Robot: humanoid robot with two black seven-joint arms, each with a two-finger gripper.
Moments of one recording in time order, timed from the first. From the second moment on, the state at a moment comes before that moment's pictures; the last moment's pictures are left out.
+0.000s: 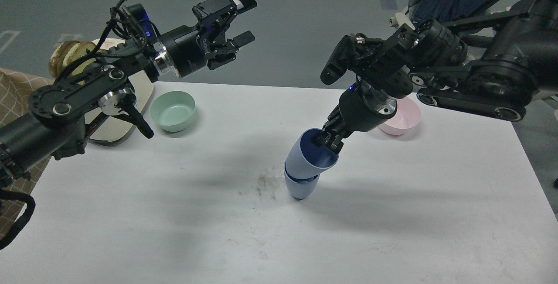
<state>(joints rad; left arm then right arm) -0.93 0.49 -0.56 -0.99 0.68 -0.46 -0.42 1.78 -0.25 -0.55 1.21 -1.39 0.49 0.49</state>
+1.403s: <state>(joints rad) -0.93 0.48 -0.56 -0.99 0.68 -0.46 -0.42 1.84 -0.37 -0.47 1.16 -1.18 0.49 0.49</state>
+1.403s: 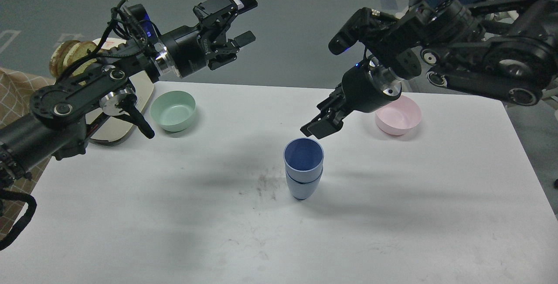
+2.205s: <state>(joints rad) -0.84 0.35 -0.70 -0.78 0.47 -0.44 -0.42 1.04 -0.41 0.49 0.66 -0.44 0.37 0.49</state>
